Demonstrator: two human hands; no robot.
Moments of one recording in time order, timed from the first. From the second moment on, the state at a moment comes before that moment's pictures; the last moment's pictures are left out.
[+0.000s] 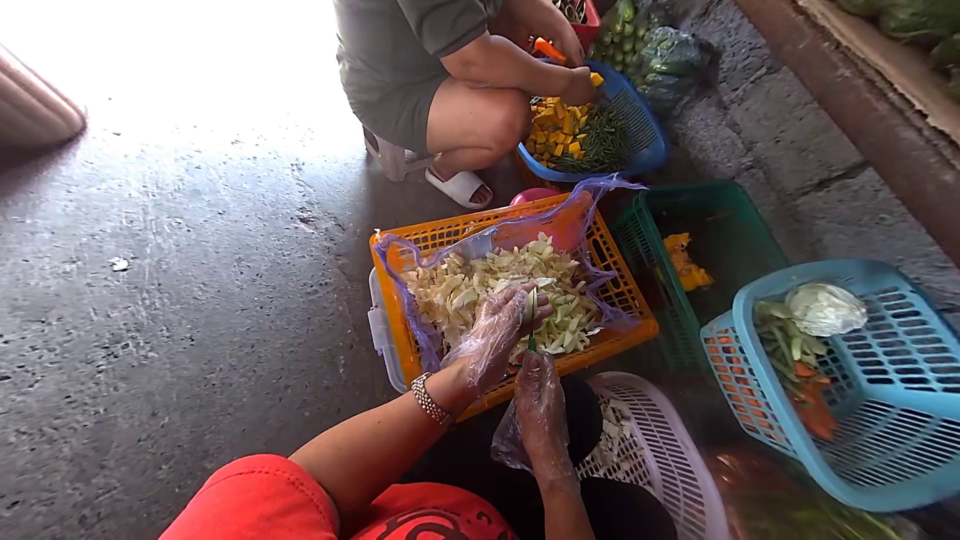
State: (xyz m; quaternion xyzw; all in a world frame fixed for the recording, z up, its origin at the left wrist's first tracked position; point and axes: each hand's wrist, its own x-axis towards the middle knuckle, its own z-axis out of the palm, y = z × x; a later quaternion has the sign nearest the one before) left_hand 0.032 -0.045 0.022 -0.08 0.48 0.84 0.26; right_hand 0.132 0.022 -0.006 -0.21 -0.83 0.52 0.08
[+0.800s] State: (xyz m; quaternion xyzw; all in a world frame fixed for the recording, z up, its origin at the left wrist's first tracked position) left_hand 0.017 -0.046 0.012 -0.13 0.43 0.85 0.28; right_hand 0.136 0.026 -0.007 -0.19 -0.78 0.60 0.03
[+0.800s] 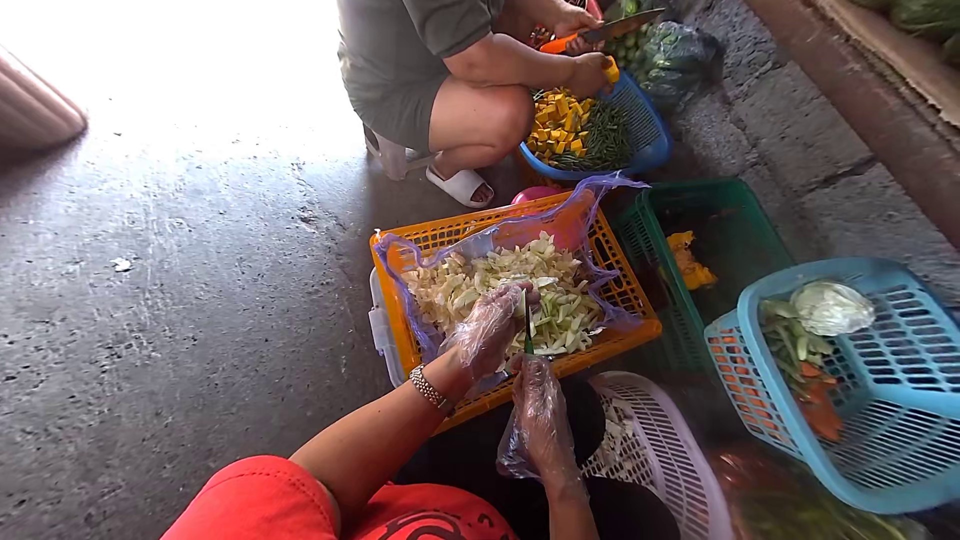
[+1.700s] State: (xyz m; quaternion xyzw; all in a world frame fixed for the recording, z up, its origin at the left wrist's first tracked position) left_hand 0.020 -0.048 0.010 -0.11 0.41 0.85 0.31; right_hand 0.131 0.034 -0.006 -0.21 -0.75 0.63 0.03
